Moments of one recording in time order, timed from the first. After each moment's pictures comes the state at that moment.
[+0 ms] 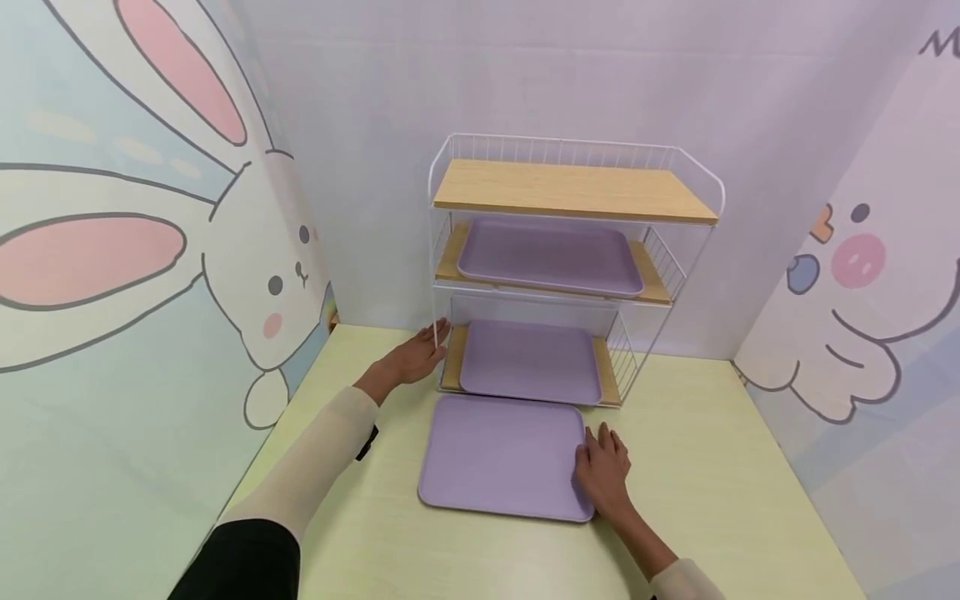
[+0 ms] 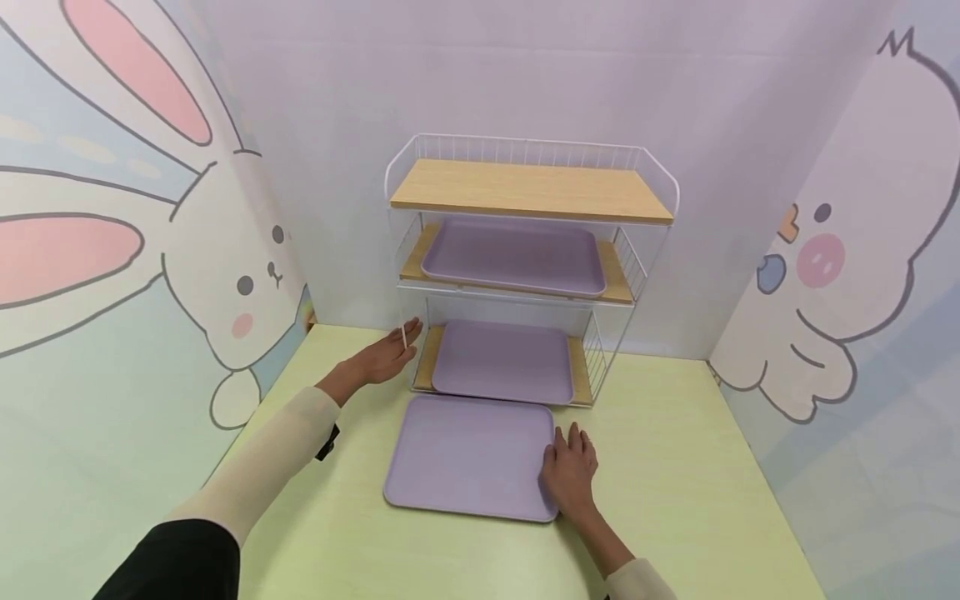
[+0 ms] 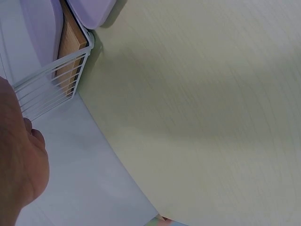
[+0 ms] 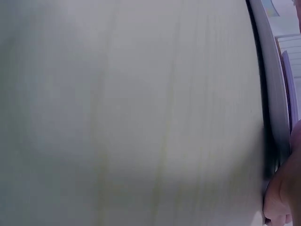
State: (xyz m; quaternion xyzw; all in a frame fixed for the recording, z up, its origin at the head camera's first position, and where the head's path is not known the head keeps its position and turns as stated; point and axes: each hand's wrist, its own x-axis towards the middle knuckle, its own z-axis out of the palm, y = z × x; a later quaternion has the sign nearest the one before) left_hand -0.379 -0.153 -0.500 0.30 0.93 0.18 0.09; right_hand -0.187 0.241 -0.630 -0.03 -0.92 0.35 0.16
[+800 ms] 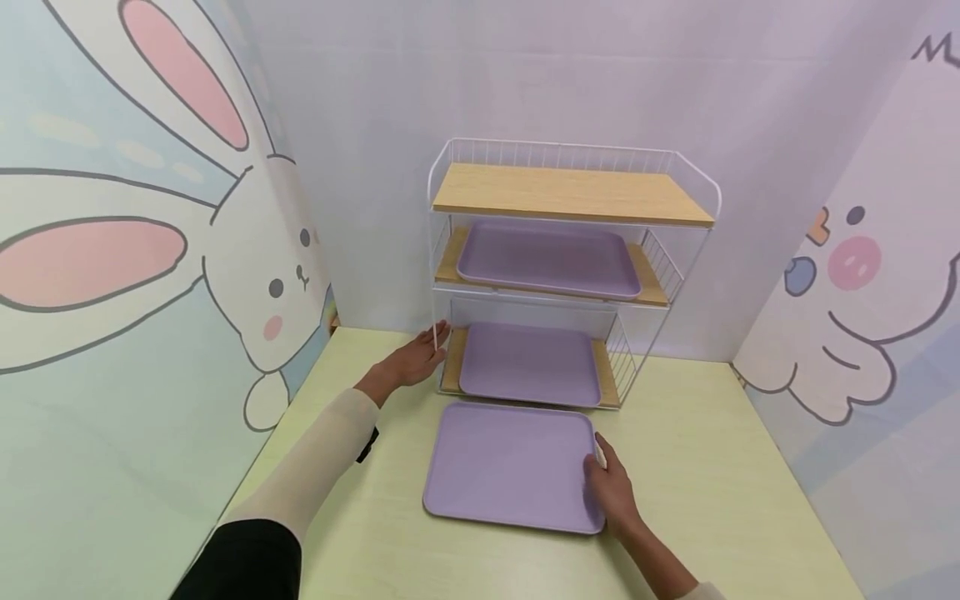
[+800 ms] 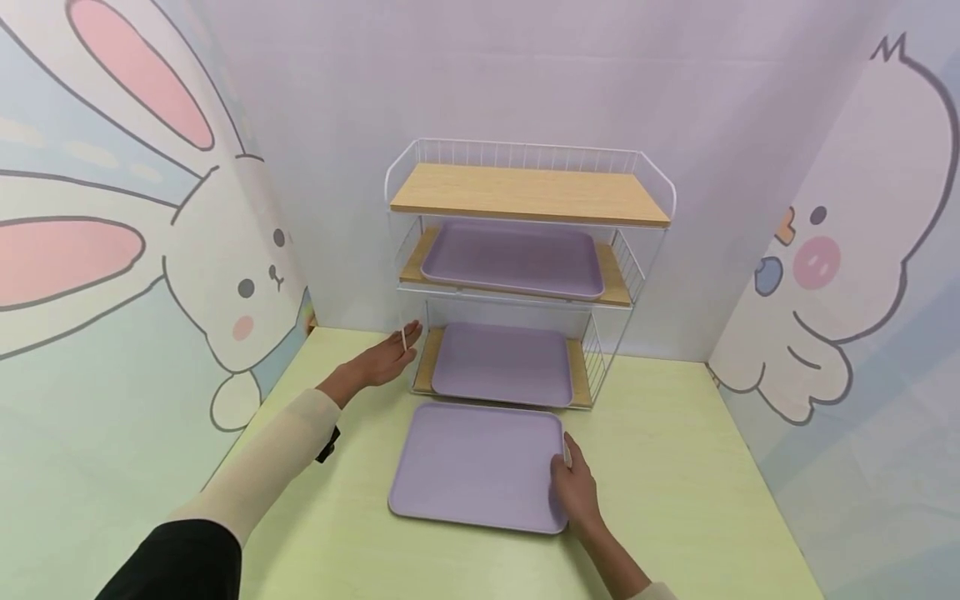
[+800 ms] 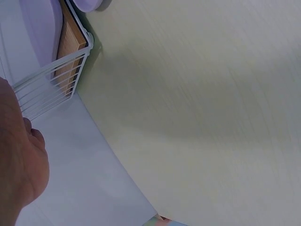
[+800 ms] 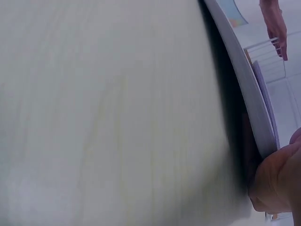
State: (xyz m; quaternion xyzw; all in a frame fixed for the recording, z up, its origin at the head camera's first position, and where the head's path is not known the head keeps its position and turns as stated) left_hand -0.378 -0.153 -0.502 0.30 0.93 0.19 0.08; right_hand -0.162 0.246 -0.595 -0.16 -0.83 0.54 -0.02
